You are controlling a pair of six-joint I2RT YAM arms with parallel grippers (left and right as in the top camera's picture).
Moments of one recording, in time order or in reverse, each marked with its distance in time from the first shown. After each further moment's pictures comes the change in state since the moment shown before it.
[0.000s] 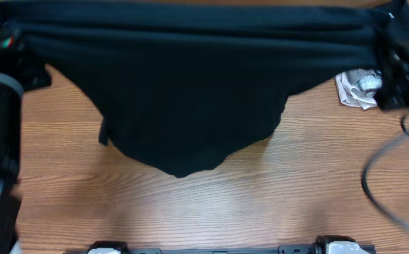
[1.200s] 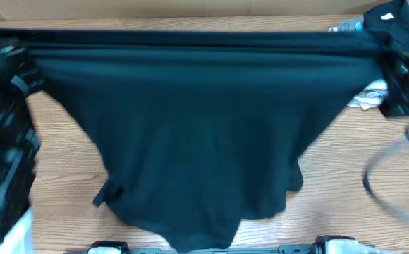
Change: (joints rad) left arm -0.007 0.080 -0.077 -0.077 -0.245 0.022; right arm 0.006 0.145 0.175 -0.194 0.024 0.026
